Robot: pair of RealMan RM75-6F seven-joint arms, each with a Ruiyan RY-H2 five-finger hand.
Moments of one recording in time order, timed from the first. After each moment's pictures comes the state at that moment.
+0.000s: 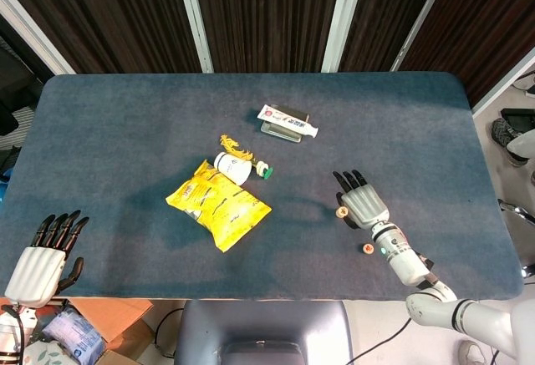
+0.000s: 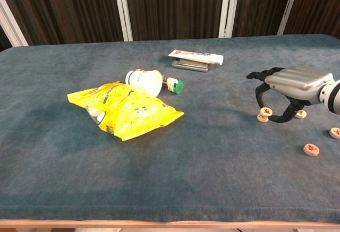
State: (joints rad) left arm -0.14 -1.14 0.01 -1.56 1.61 1.46 0.10; right arm 0.64 -1.55 0.12 -1.18 -1.29 0.86 -0.36
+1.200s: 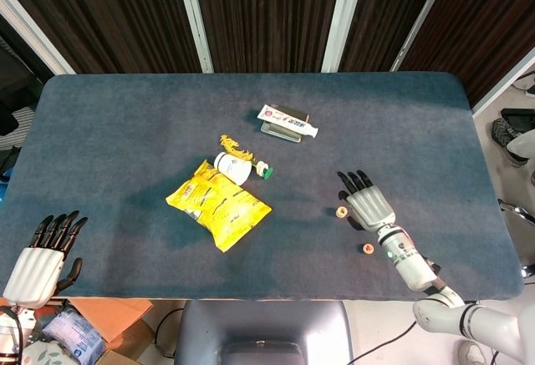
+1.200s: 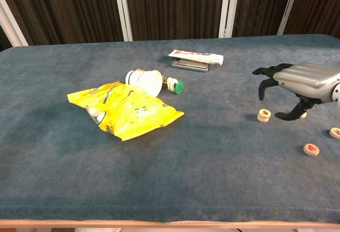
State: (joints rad) left arm -0.14 -1.14 0.01 -1.57 1.60 1.47 0.09; right arm 0.61 -1.51 0.08 -1.23 -1.31 0.95 -0.32
